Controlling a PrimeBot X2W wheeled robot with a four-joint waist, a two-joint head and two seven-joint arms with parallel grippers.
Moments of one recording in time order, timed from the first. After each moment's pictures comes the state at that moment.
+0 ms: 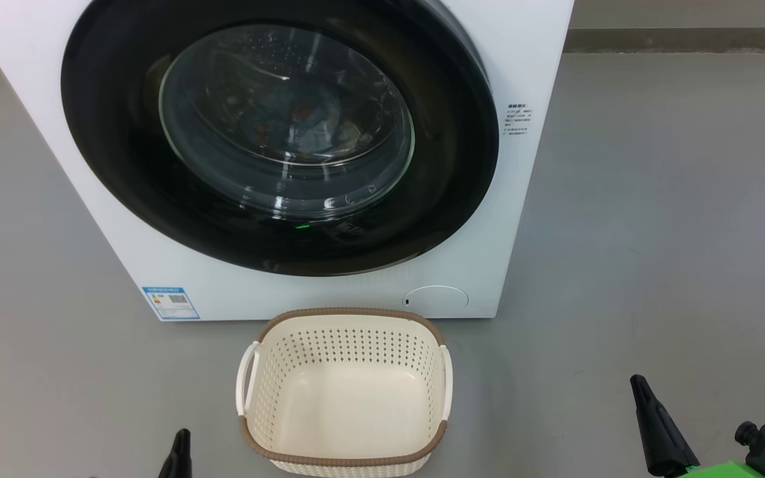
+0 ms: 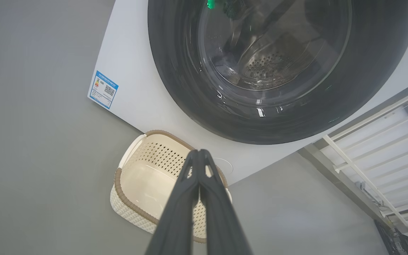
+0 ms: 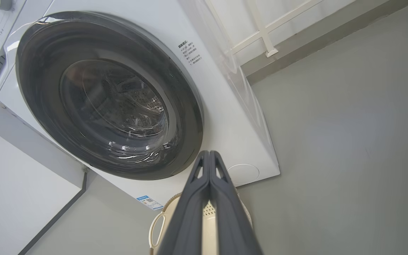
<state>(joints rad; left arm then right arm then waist) 0.10 0.04 -0.08 0.20 -0.80 -0.10 -0.14 0.10 -0.09 0.00 0.12 0.68 0.14 -0.15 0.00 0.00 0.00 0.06</state>
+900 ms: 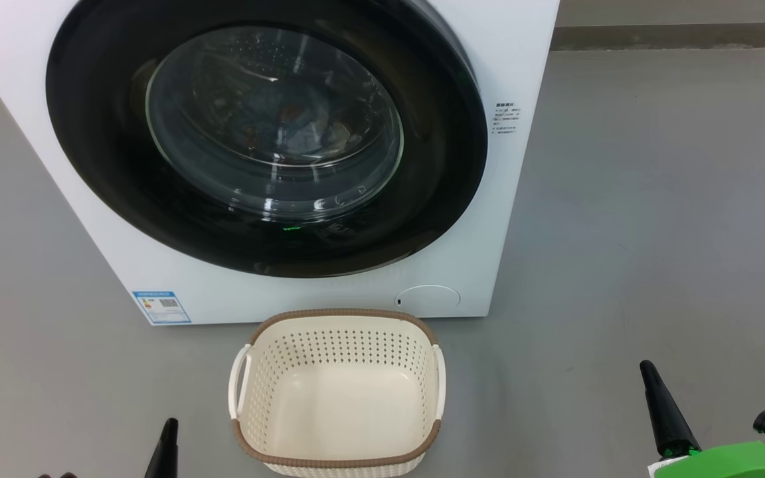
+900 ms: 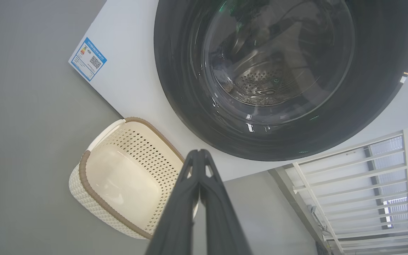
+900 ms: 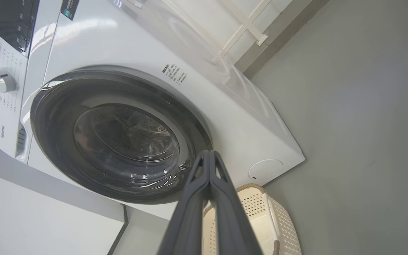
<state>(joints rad) 0.05 0.05 -0.04 0.22 -1.09 -0.11 -0.07 0.04 -0.09 -0.03 0.17 1.00 0.14 -0.07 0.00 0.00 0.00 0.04</state>
